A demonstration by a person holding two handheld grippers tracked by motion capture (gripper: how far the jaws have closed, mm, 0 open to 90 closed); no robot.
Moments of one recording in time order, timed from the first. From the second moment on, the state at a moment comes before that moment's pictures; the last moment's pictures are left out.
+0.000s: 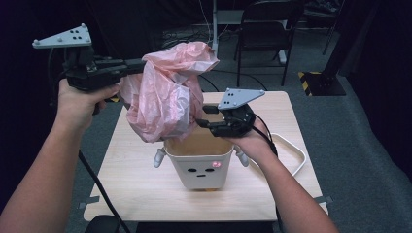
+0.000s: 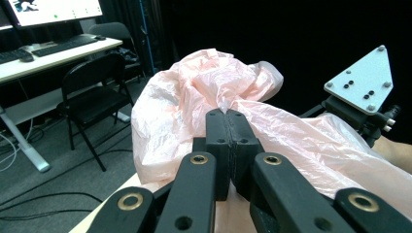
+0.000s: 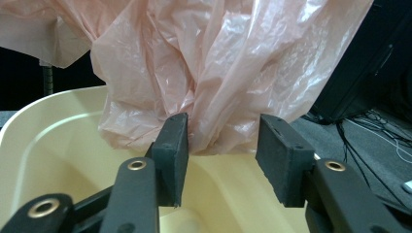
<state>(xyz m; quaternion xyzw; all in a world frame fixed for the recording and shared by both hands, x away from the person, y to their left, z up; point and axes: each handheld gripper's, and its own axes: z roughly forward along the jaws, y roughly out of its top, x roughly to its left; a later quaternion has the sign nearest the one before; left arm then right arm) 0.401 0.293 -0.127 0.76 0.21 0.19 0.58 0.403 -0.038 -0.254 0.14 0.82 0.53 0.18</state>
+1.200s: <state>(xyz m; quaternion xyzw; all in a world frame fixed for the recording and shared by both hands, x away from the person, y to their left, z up) 0.397 0.310 -0.142 0.76 0.22 0.19 0.57 0.403 -0.036 -0.242 0.12 0.81 0.55 0.17</state>
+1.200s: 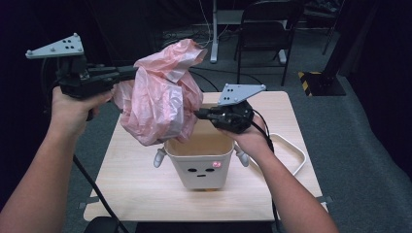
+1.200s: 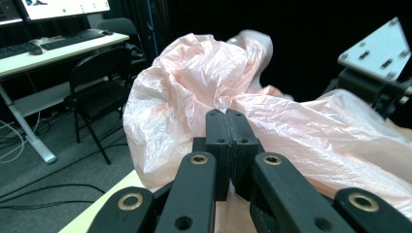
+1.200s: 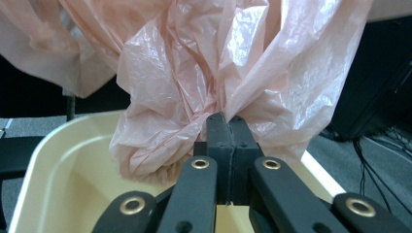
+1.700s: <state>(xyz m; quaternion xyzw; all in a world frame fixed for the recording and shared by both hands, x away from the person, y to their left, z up) 0.396 0.325 -0.156 0.76 0.23 0.19 0.57 0.403 -0.038 -0.223 0.11 0.78 0.60 0.15</state>
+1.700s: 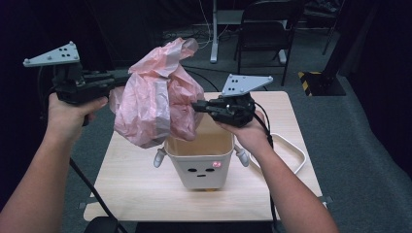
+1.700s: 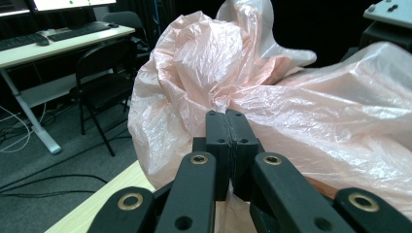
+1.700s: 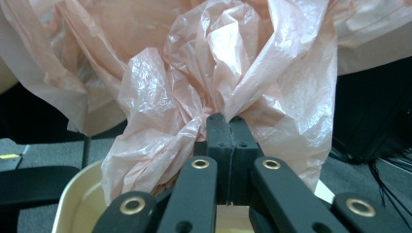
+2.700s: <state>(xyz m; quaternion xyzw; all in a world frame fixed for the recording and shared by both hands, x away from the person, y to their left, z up) 0.374 0.362 -0.163 0.75 0.25 0.22 0.58 0.395 0.008 -0.186 0.06 0.78 0.61 0.14</state>
